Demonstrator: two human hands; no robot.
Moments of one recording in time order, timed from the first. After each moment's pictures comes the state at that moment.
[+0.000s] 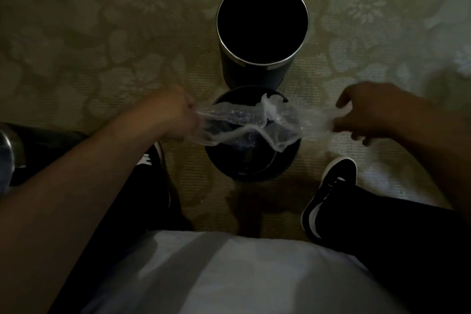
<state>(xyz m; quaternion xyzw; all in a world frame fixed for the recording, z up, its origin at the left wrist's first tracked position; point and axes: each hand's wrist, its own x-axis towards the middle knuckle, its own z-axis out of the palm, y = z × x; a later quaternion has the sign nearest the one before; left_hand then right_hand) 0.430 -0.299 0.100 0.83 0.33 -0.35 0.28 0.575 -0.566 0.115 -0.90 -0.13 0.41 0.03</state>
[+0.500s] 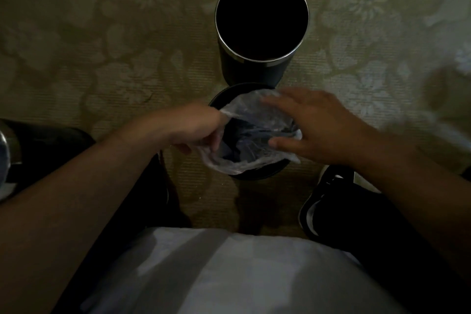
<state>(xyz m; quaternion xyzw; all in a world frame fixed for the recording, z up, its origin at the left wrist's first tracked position) 0.432 -0.330 0.096 0.74 0.33 -0.43 0.39 0.531 -0.547 0.079 -0.85 -0.46 0.27 0.03</state>
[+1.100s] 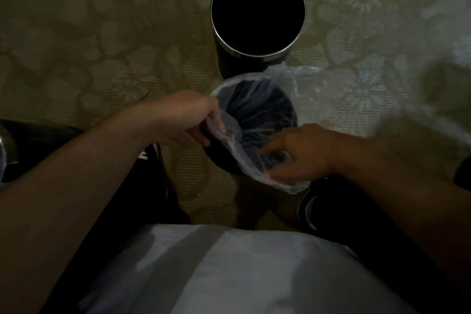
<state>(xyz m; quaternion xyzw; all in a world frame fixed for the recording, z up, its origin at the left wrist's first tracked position) 0.432 -0.323 0.098 0.69 0.37 -0.39 0.49 0.515 -0.546 0.062 -0.74 -0.47 0.47 -0.08</state>
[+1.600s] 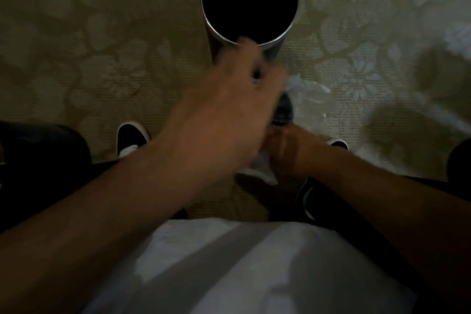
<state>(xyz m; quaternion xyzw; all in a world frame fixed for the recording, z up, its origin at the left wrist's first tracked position) 0.416 -0.390 0.136 0.99 -0.04 -0.04 0.14 0.489 -0.561 -0.001 -0.76 -0.50 0.41 0.02</state>
